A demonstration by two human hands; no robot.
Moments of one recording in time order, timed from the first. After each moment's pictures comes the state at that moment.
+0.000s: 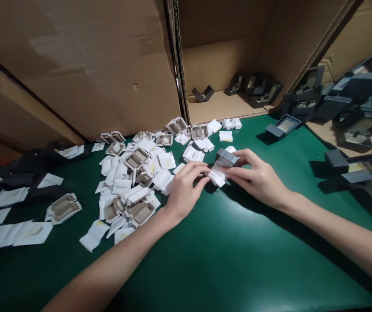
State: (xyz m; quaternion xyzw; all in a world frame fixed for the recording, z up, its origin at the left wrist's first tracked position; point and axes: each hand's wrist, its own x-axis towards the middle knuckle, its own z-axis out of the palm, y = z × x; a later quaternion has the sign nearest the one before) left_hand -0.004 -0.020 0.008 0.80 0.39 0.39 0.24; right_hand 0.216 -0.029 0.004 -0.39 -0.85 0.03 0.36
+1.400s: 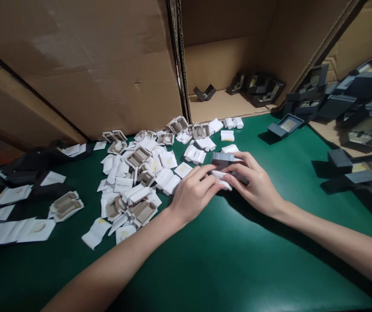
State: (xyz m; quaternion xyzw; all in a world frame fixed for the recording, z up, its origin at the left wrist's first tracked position) left_hand 0.001 -0.027 0.009 0.88 0.32 0.33 0.10; right_hand 0.191 -0.043 0.002 -0.46 -0.77 0.13 0.41
